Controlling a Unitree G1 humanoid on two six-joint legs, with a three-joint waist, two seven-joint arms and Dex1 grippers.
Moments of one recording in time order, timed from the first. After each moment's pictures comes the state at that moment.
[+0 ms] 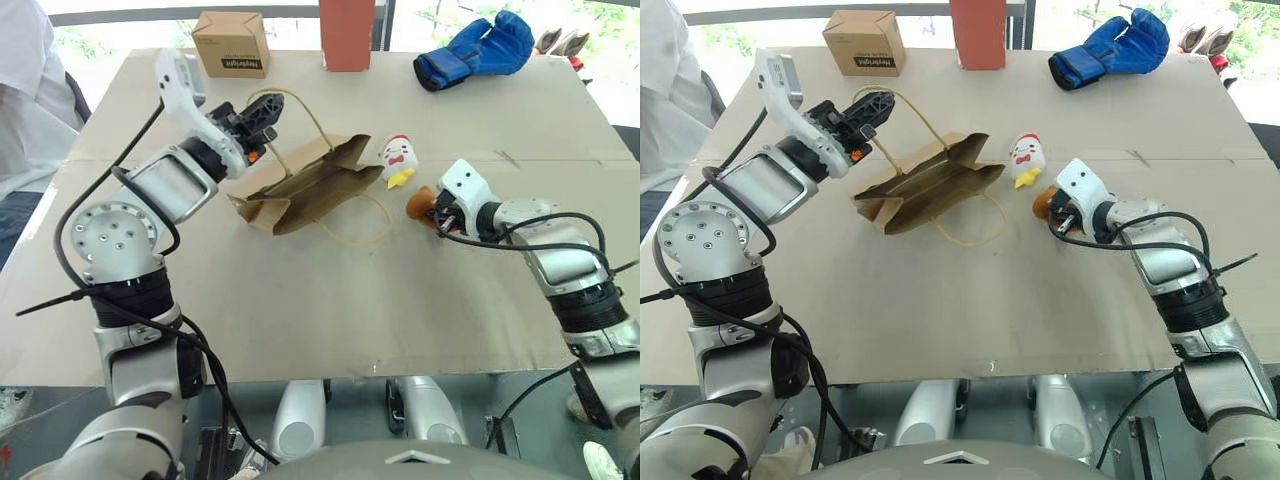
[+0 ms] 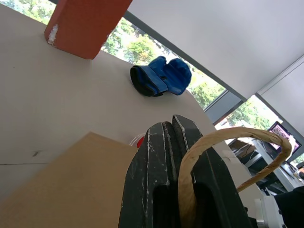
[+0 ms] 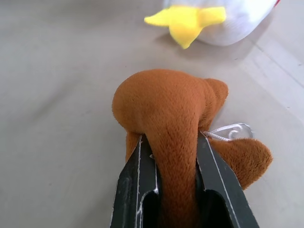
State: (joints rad) left arm -0.70 0.50 0.32 -0.13 -1.30 0.94 0.11; right arm -0.55 -0.57 0.17 -0.09 0.14 0.74 0.68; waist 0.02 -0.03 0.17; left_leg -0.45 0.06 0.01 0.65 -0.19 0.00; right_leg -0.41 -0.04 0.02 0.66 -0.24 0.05
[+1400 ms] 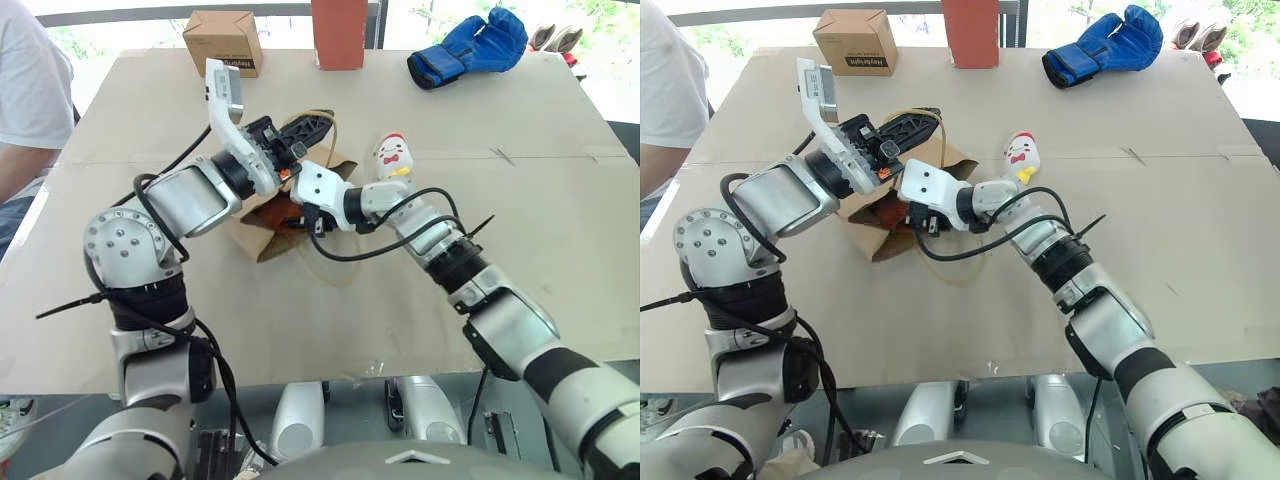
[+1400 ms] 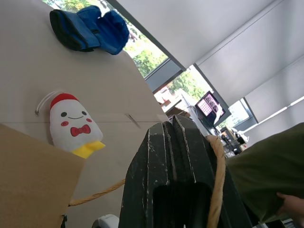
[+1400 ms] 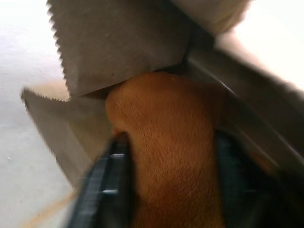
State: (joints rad) left arm -0.66 0.48 0.27 -0.19 -1.66 1.01 0.25; right arm -0.99 -0.06 0.50 0.57 0.00 0.06 0.85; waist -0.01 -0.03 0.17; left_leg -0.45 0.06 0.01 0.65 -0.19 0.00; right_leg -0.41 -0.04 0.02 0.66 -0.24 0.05
